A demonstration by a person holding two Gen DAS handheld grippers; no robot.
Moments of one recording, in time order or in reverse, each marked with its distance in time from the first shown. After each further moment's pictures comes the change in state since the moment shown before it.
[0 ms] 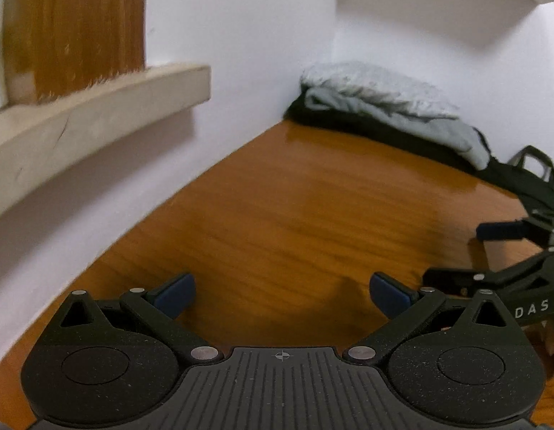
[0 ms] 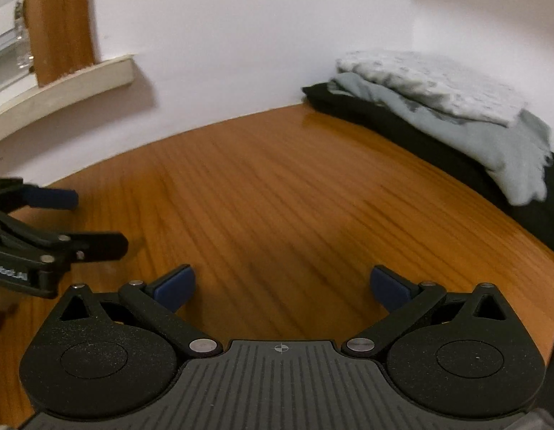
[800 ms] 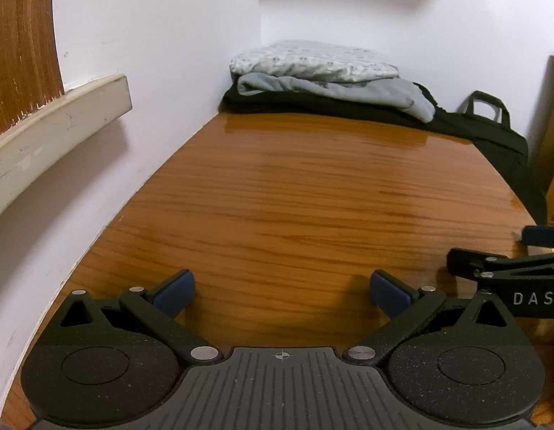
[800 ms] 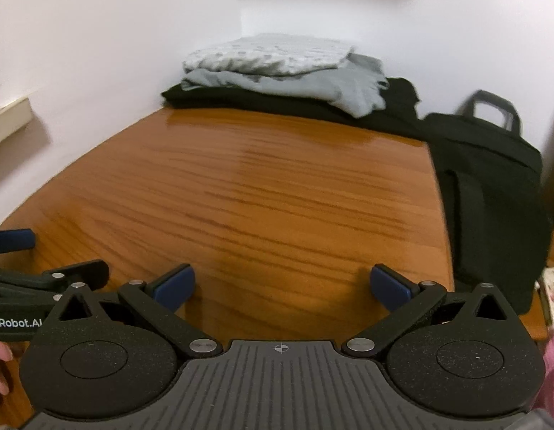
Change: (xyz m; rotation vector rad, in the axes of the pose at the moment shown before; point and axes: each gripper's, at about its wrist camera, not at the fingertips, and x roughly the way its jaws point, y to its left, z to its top) left arm 0.005 -0.008 -0.010 0.189 0.039 -0.128; right arm -0.053 0.034 -0.053 0.375 -0.019 -0.463
